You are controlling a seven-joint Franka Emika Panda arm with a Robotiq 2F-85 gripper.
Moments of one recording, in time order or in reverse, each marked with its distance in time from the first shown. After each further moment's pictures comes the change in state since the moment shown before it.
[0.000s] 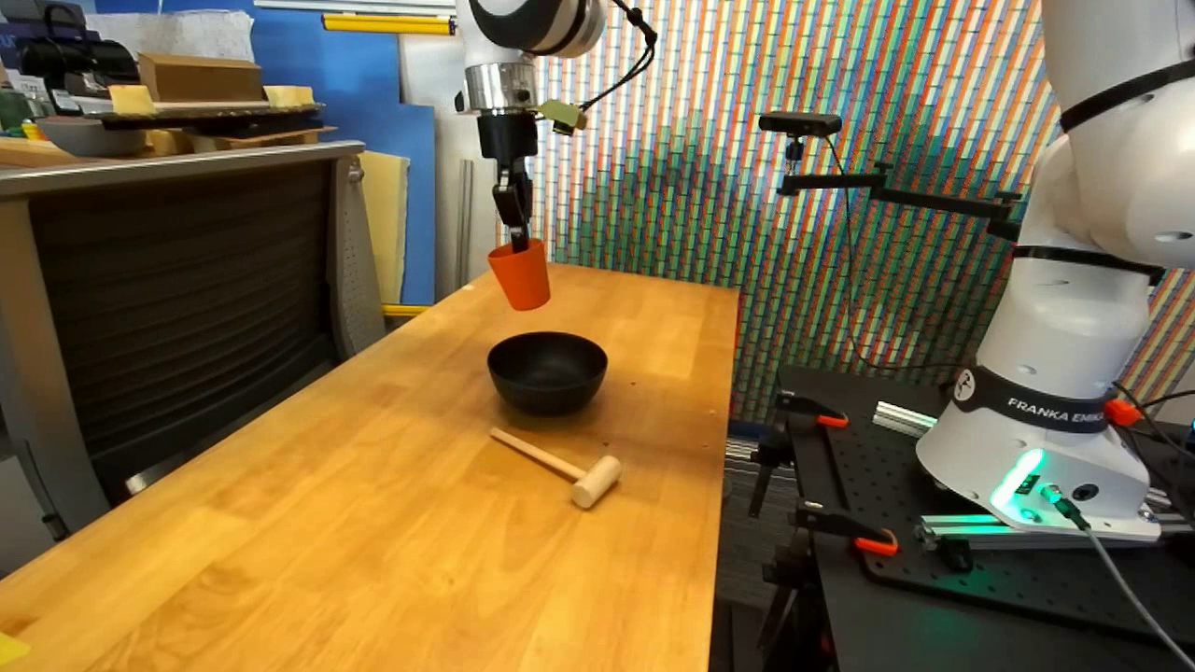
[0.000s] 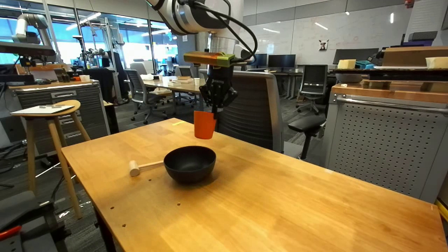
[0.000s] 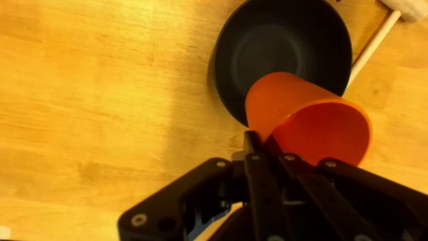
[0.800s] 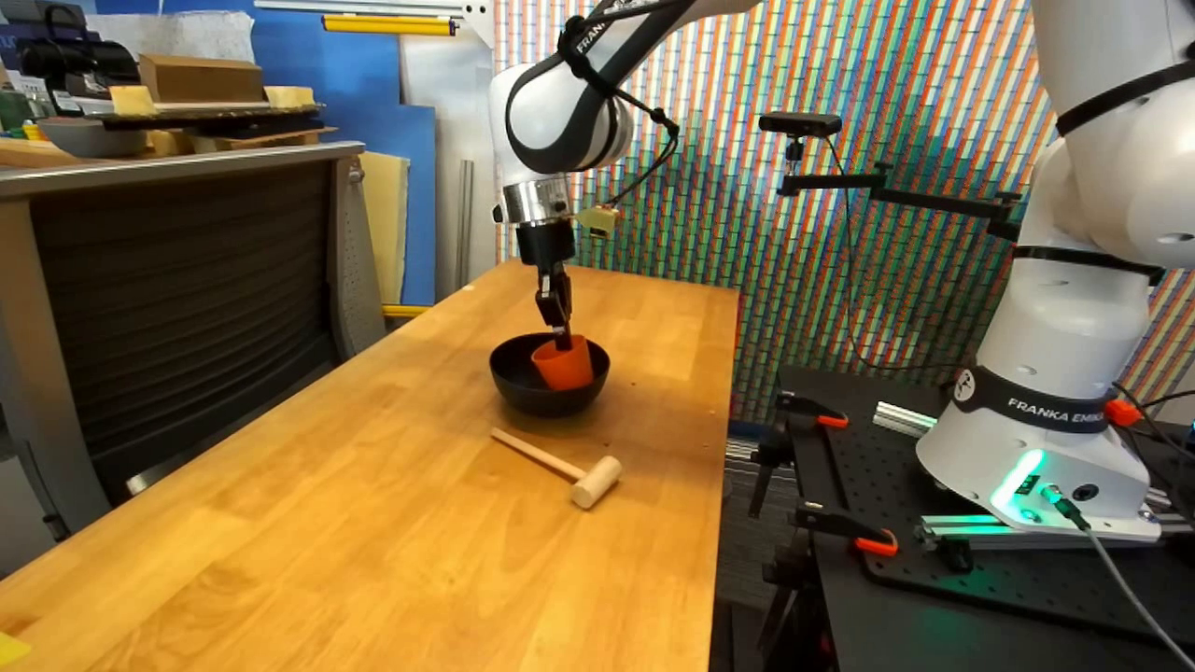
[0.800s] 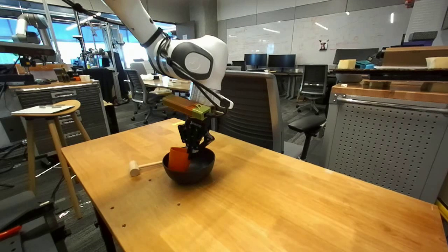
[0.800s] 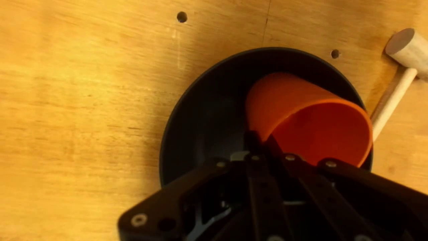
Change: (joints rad) arm 0.006 0.038 0.026 -0.277 0.055 0.198 -0.002
